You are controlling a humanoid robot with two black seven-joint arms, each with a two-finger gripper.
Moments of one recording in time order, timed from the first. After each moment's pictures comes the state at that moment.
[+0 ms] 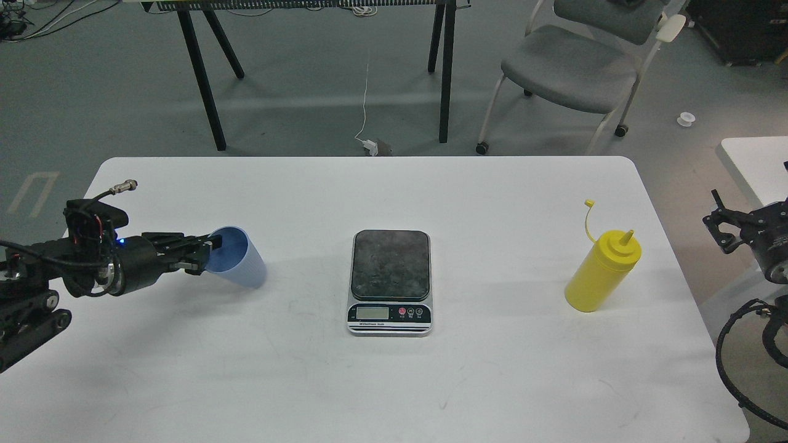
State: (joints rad) left arm -0.66 0.76 -0.39 -0.99 1.81 -0.05 -0.48; right arm 0.35 -0.65 0.89 0.74 0.39 0.49 0.27
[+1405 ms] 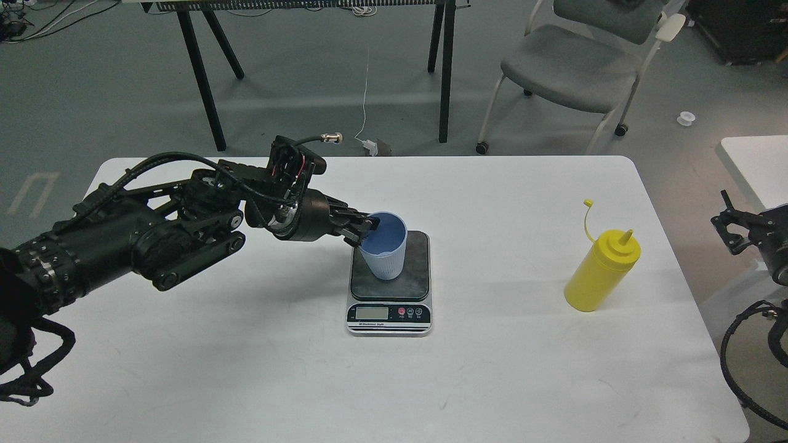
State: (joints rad) left arm -1.03 0.29 -0.19 -0.89 1.82 -0.35 -0.38; right arm 0.34 -0.65 0.92 0.74 0.39 0.49 0.27
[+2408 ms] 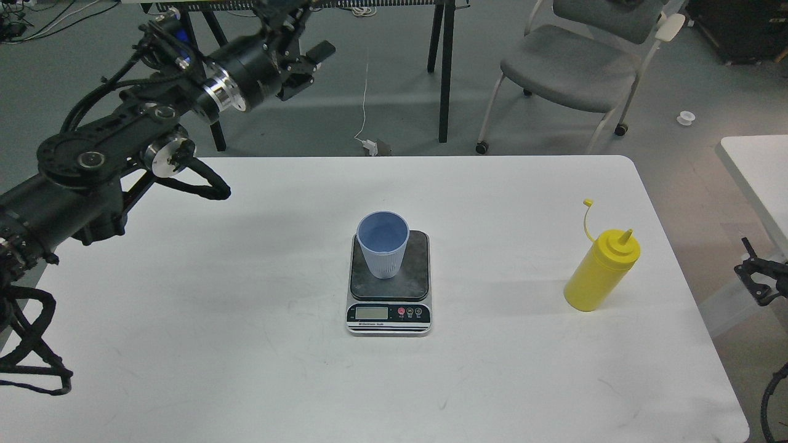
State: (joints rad) left arm -1.10 0.36 -0.51 -0.74 0.21 -0.33 -0.39; right arm -0.04 -0.80 1.05 1.06 0.42 0.49 0.27
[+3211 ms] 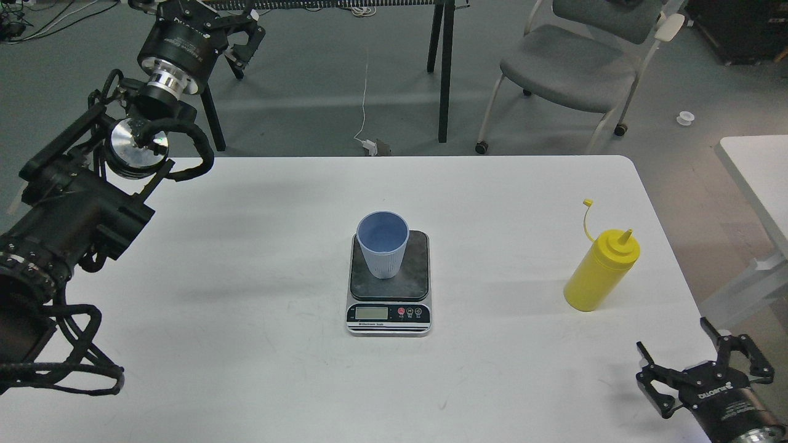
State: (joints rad) left arm -0.97 0.28 -0.85 -0.67 -0.21 -0.42 -0.25; right arm -0.38 -0.61 1.02 1.40 0.36 0.49 0.28
